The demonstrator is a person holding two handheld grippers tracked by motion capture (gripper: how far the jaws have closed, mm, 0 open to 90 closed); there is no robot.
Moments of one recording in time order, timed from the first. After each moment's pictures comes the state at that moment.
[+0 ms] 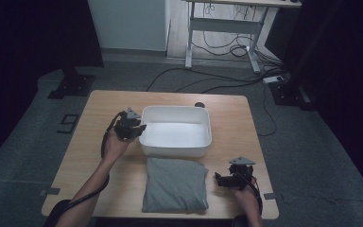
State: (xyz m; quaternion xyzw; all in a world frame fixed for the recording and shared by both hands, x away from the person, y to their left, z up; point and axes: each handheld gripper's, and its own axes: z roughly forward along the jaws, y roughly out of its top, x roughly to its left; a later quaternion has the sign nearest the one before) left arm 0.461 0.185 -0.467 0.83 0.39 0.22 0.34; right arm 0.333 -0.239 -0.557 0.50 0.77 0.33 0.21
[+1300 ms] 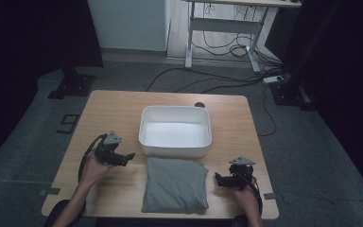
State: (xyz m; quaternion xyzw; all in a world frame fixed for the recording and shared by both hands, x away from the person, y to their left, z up) left arm 0.381 0.243 -0.504 0.85 0.34 0.18 0.36; right arm 0.333 -0.239 -0.557 0.50 0.77 0.33 0.21
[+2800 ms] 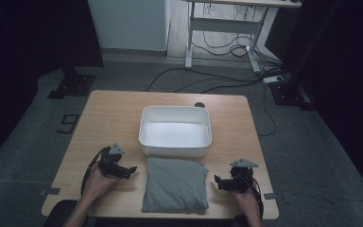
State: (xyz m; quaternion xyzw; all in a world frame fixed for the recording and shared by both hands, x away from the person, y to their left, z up) left arm 0.362 0.232 -0.532 0.85 0.39 0.13 0.33; right arm 0.314 -0.236 -0.539 0.50 0.77 0.35 0.18
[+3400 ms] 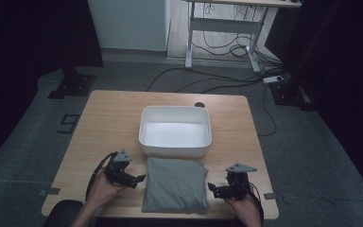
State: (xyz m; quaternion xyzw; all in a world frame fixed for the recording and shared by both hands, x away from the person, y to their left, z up) left arm 0.329 0.199 -0.511 0.86 0.34 0.10 0.37; right arm 0.282 -0.212 -0.507 0.47 0.79 0.38 0.13
